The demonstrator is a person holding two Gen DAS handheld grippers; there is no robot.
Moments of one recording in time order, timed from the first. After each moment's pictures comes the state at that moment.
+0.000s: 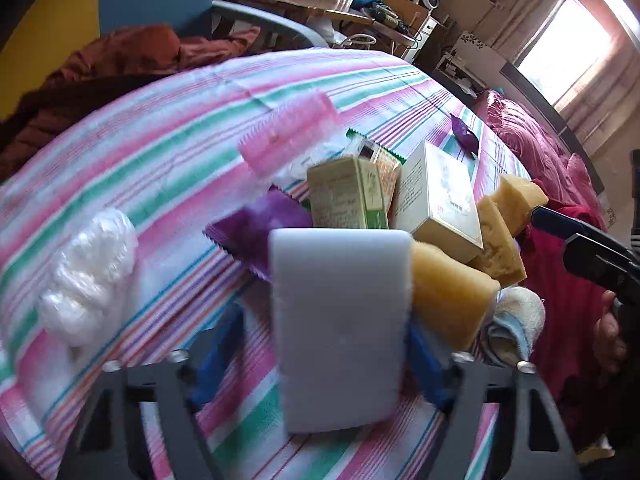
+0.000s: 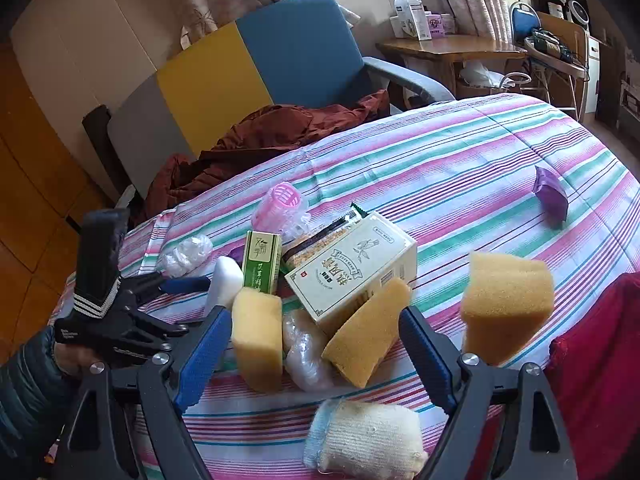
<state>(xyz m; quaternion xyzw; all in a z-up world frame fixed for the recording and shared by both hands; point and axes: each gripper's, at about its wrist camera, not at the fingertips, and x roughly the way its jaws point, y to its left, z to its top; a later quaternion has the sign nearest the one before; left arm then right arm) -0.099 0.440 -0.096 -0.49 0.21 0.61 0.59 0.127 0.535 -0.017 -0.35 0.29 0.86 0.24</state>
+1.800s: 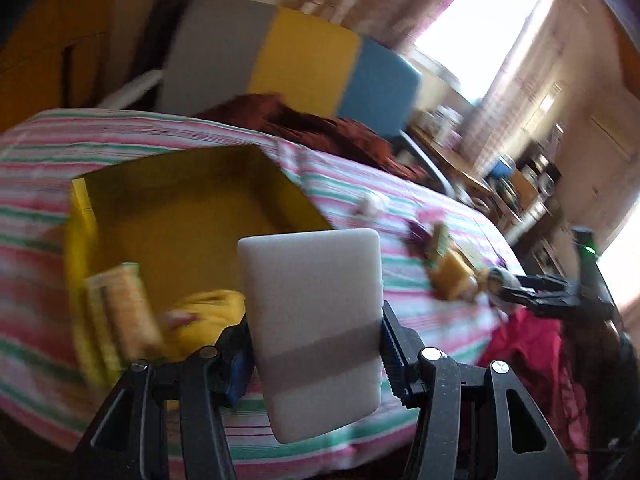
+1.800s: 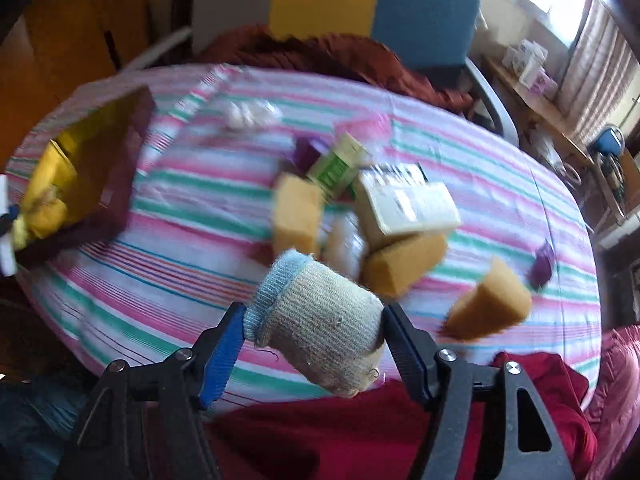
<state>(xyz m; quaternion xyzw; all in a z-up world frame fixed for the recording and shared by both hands) -0.045 0.063 0.000 -0.42 -0.05 0.83 0.36 0.125 0.434 0.011 -0.52 0.05 0.85 0.13</state>
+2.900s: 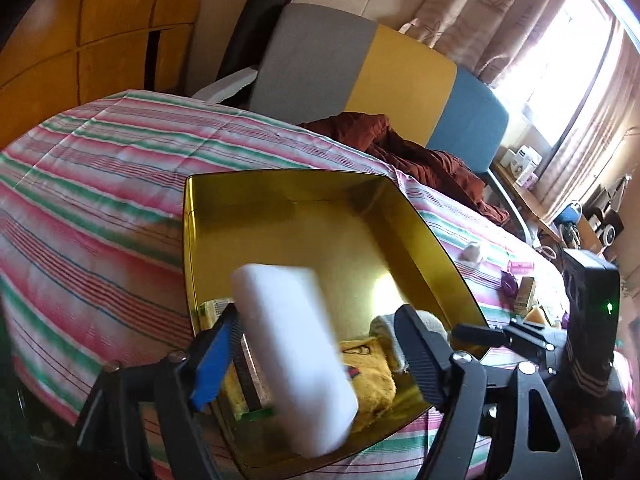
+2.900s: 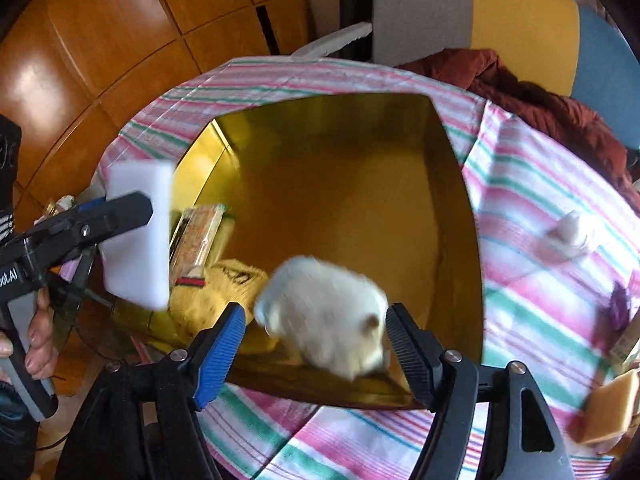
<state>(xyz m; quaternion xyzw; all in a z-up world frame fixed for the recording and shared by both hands) -0.110 0.010 -0.021 -0.43 -0.07 0.87 0.24 -0.052 0.218 -0.050 -0.51 0.05 0.85 -0.11</state>
